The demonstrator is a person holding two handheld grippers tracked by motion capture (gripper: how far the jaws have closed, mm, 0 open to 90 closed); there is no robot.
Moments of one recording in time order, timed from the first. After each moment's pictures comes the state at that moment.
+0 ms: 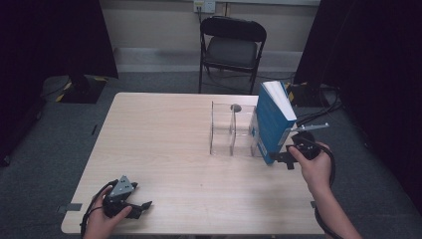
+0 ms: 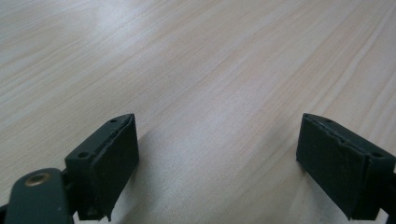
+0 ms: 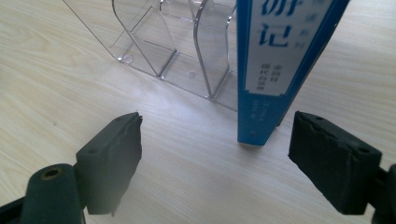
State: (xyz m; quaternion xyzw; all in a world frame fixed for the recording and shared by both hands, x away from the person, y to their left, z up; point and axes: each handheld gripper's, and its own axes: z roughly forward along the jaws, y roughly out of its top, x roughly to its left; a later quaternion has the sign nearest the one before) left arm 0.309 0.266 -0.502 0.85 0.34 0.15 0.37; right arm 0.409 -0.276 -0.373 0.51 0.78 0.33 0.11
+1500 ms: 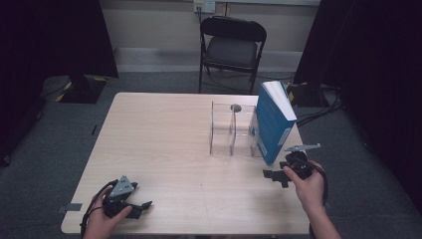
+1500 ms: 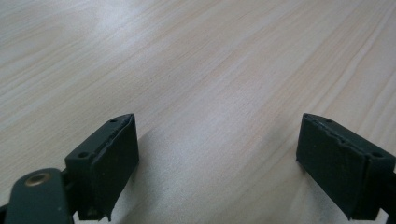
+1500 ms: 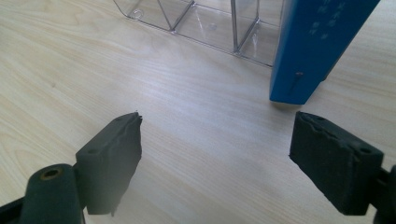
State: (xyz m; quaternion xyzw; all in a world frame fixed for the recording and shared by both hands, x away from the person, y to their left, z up) left arm 0.309 0.266 -0.502 0.85 0.34 0.15 0.37; right arm 0.382 -0.271 -0.423 0.50 0.79 0.34 0.09
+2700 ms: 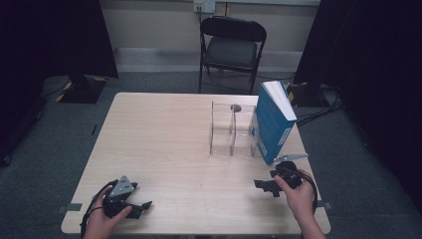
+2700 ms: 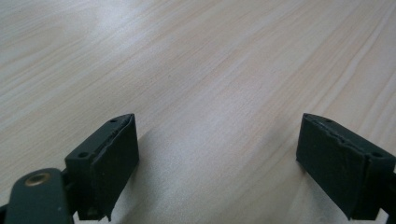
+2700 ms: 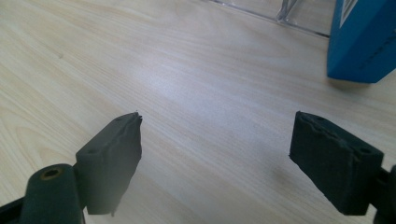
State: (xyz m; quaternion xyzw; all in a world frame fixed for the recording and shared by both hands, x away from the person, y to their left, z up) left arm 0.309 0.266 -0.502 0.85 0.34 0.15 0.37; right arm 0.370 -0.249 -0.453 0.48 0.81 0.34 0.07
